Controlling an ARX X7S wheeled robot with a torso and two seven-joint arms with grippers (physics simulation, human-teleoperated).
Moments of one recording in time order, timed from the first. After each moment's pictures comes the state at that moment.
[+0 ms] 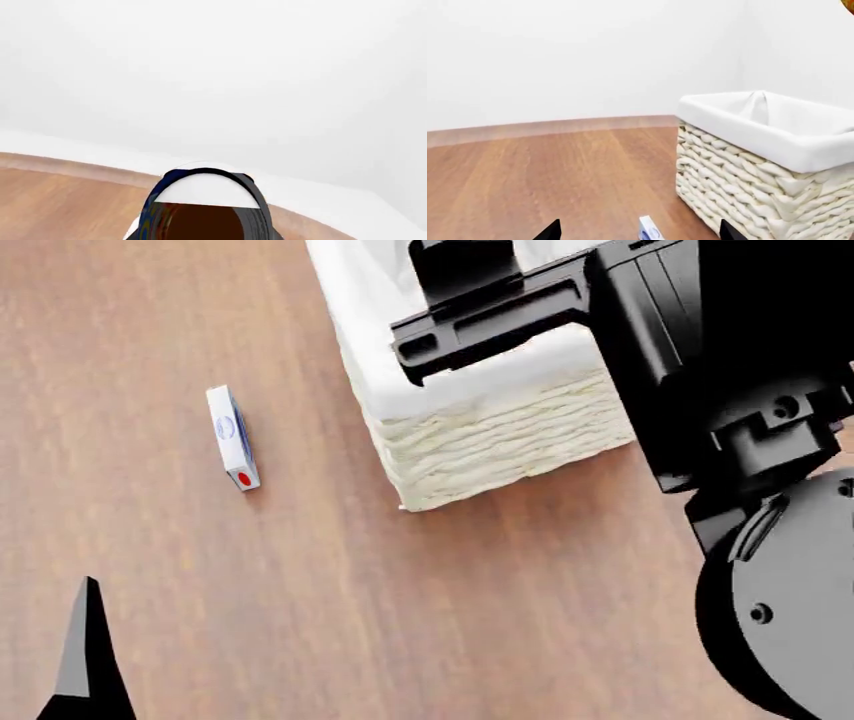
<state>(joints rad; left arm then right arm) 0.05 -0.41 0.26 0.64 -0.23 0.03 -0.39 1.41 0.91 -0.84 -0.52 1.11 0.36 0.59</state>
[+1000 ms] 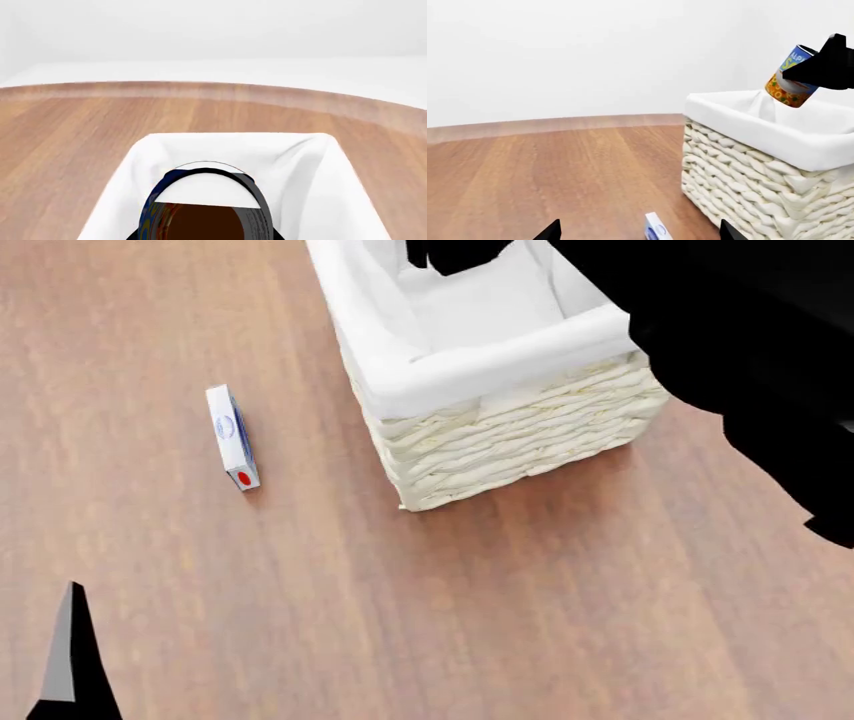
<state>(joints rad) 0.08 -0.43 0.25 0.63 -0.25 0.06 -0.40 1.62 0.58 -0.96 0.28 1.25 0.54 0.14</state>
